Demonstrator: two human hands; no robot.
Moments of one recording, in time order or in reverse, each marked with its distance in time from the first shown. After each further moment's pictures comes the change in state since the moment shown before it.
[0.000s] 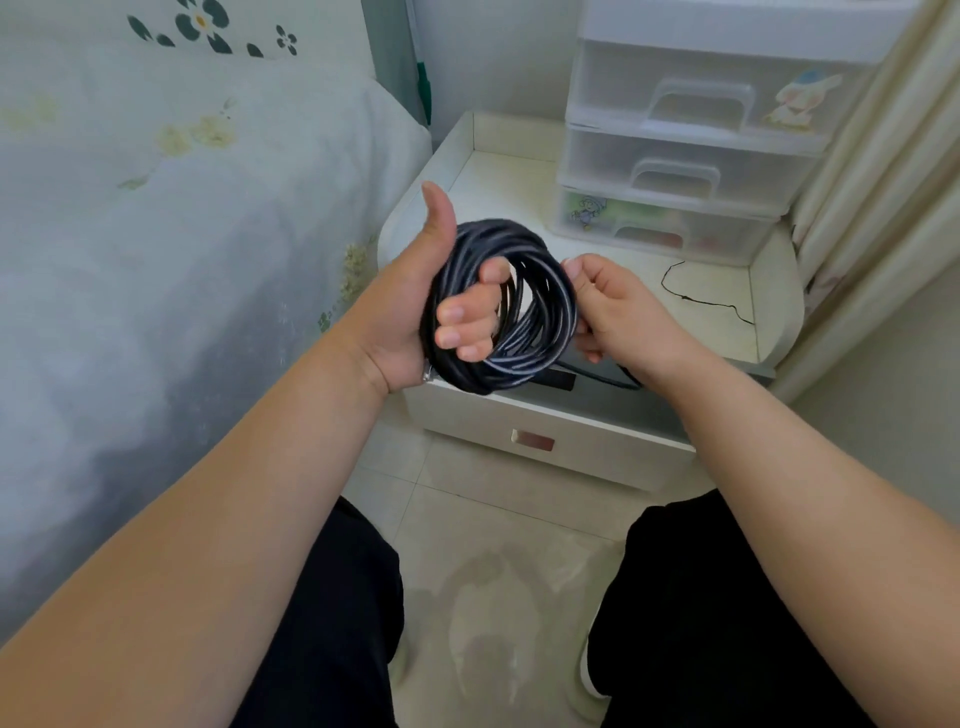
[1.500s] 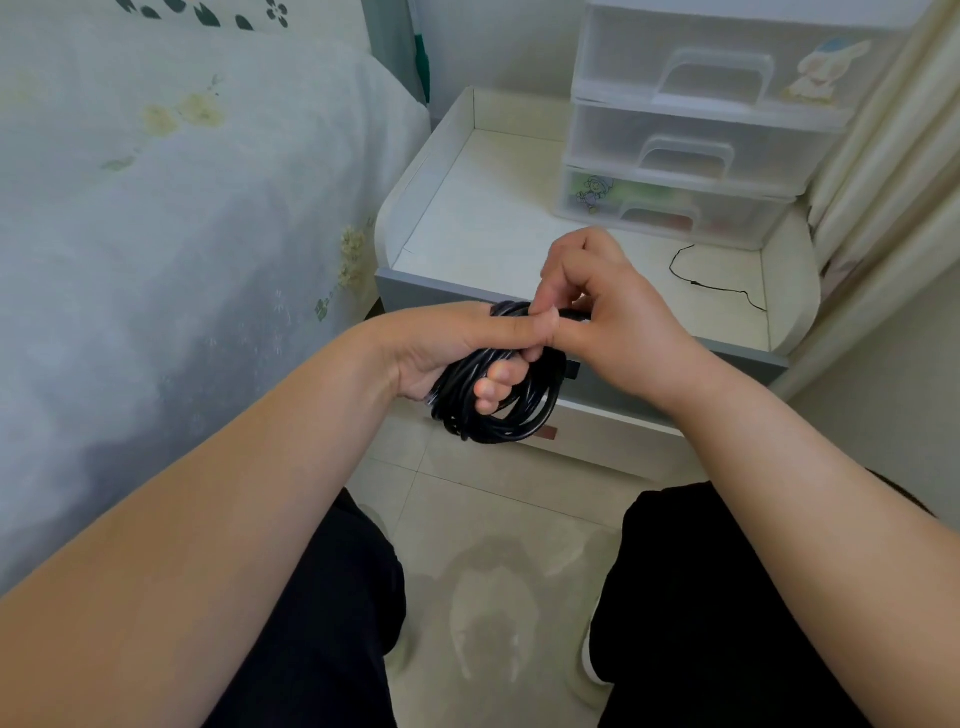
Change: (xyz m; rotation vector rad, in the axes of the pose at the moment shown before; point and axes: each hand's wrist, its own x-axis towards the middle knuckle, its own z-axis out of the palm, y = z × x) left_hand 0.012 -0.025 -0.019 0.380 -0.103 -0.444; right_hand -0.024 -0.017 0.015 -0.348 -0.018 -0.298
